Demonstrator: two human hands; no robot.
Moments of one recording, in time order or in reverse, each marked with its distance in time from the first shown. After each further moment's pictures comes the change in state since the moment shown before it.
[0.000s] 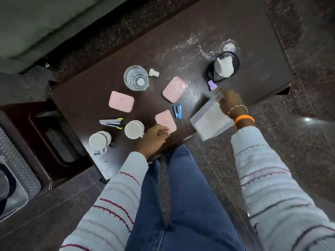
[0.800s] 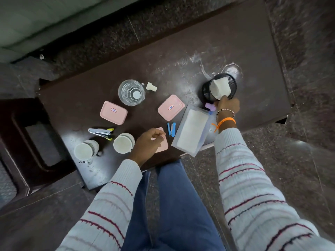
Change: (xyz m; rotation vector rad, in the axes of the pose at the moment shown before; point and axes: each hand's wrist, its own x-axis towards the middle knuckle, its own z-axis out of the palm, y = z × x) left_hand 0.042 0.040 0.001 -0.145 0.087 -0.017; right_hand 0.087 -0.029 -0.006 0.623 0.356 0.590
